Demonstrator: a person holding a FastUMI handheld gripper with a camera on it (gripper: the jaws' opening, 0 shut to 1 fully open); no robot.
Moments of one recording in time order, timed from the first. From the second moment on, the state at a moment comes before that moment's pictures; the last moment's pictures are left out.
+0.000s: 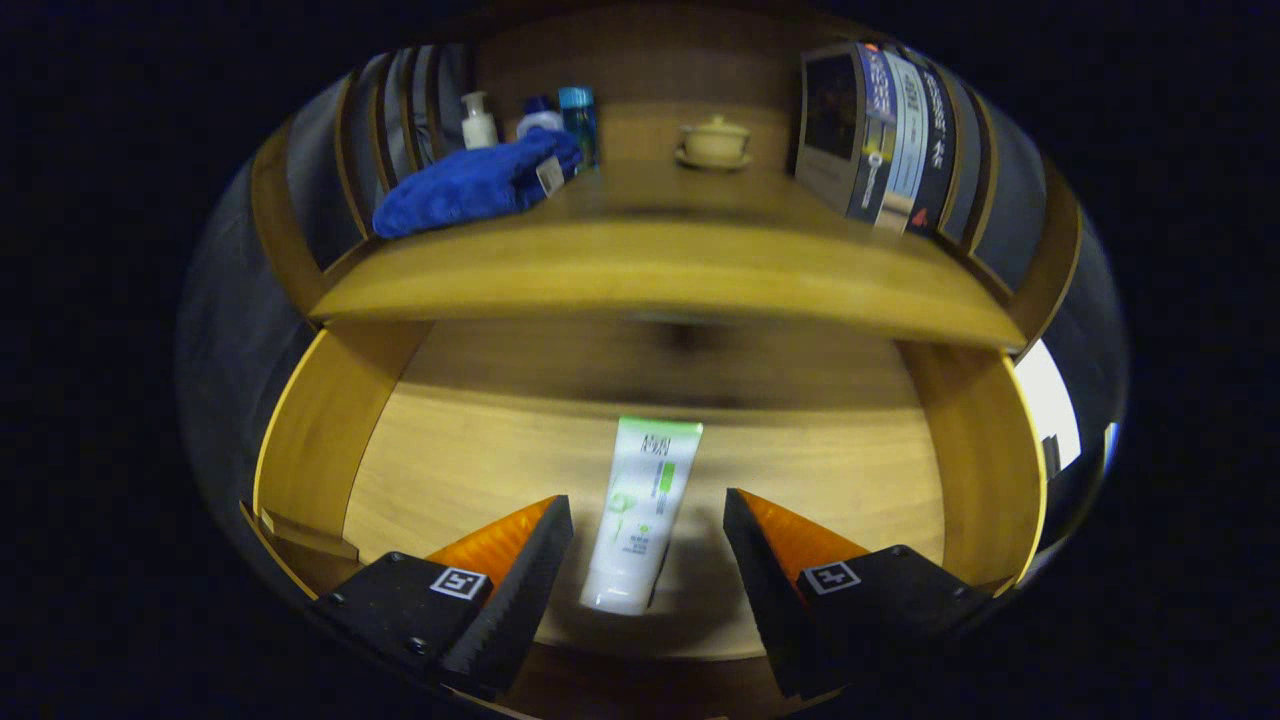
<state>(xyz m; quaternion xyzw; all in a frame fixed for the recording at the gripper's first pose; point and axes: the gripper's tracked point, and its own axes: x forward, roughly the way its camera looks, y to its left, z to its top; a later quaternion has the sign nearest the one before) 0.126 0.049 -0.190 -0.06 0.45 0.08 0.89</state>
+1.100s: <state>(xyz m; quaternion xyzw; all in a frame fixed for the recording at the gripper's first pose) 0.107 0.048 -0.210 -0.07 0.53 0.10 0.84</state>
